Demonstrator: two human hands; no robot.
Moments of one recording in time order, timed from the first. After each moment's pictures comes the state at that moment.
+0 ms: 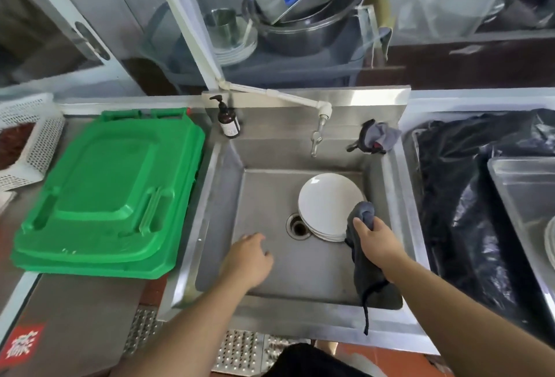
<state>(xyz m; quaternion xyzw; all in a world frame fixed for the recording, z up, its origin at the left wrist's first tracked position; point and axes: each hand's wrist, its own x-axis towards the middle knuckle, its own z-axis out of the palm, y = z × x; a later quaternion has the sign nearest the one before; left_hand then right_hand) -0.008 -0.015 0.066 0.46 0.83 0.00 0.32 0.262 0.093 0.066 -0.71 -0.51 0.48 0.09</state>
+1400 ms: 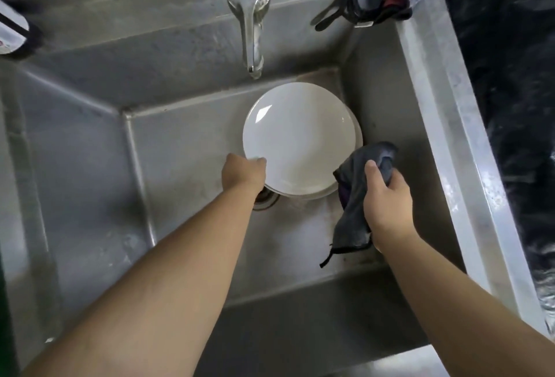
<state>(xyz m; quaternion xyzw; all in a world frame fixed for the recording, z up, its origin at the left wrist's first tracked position) 0.019 0.231 -0.244 0.26 0.85 0.09 0.45 0.249 0.161 -0.173 -0.81 -0.22 0.46 0.29</state>
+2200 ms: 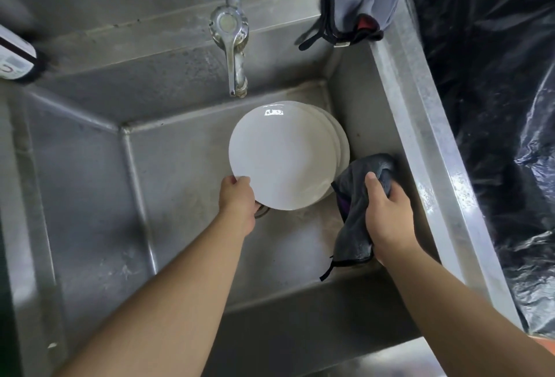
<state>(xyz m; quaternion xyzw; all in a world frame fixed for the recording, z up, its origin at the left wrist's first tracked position) 0.029 0.197 -0.224 0.00 0.74 0.34 0.58 0.262 0.149 -0.144 -0.80 -0.20 0.46 0.32</state>
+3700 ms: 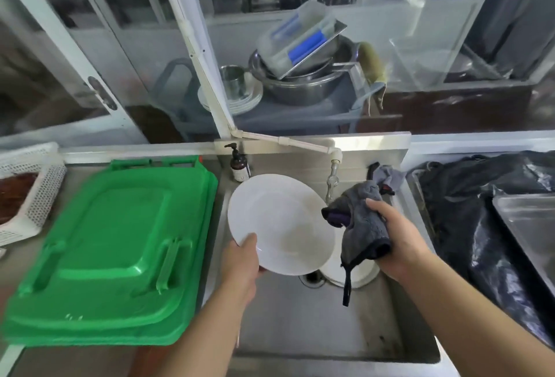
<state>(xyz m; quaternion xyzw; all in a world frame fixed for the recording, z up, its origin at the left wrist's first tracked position) -0.080 0.041 0.124 0.09 0.70 0.53 0.47 0.179 0.119 0.192 -0.50 -0.17 0.74 0.42</state>
